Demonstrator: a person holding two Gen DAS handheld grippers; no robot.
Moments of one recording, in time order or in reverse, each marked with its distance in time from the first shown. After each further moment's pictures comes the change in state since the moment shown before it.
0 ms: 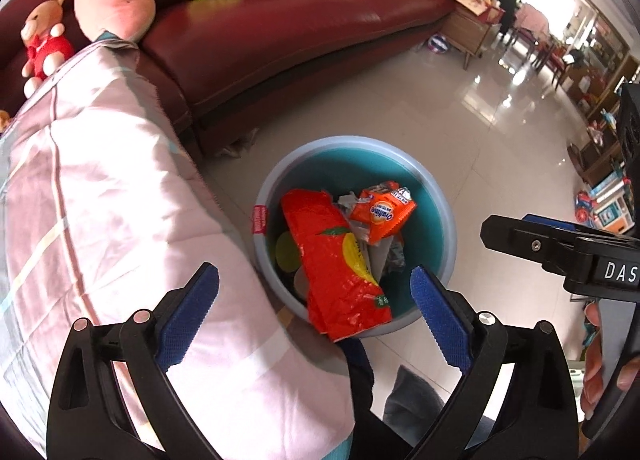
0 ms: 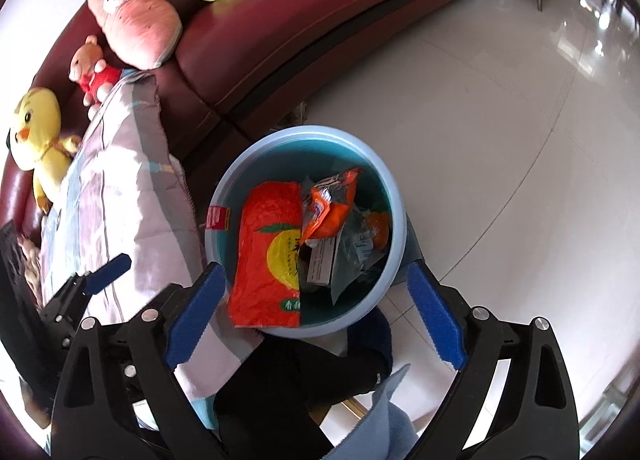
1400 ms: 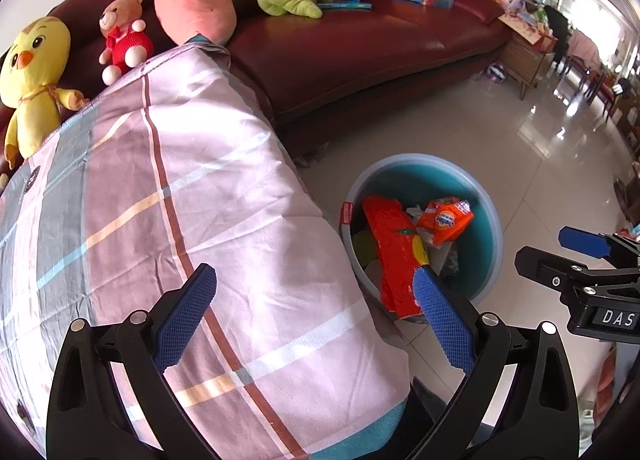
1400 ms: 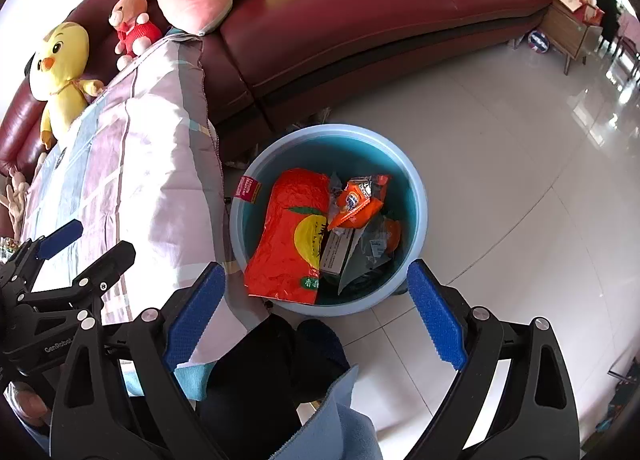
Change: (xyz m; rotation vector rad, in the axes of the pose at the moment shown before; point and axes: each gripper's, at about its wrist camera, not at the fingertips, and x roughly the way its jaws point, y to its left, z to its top) left arm -0.055 0.033 -0.025 -0.111 -0.070 0.204; right arm -0.017 0.047 -0.024 -0.219 -0.031 -0.044
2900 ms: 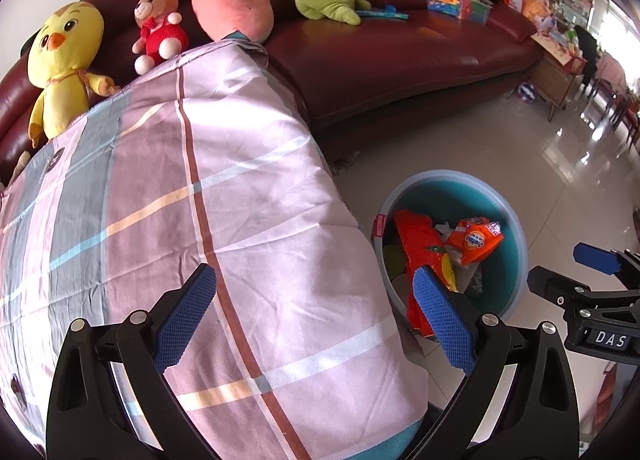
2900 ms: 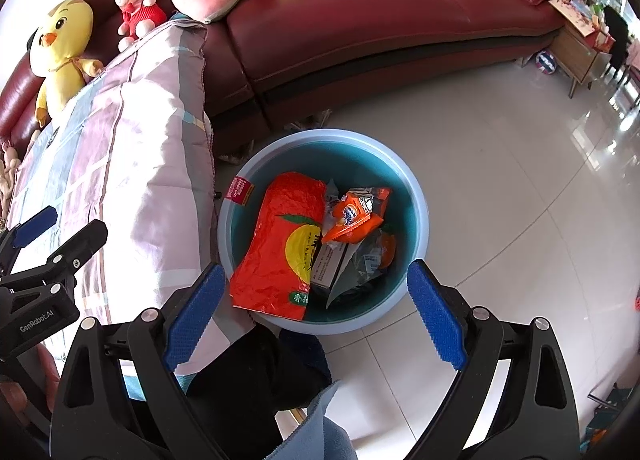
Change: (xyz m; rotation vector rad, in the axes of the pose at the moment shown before) left arm 0.004 0.014 0.001 -0.091 -0.024 0.085; right arm 0.019 0.006 0.010 -0.083 0.006 -0.040
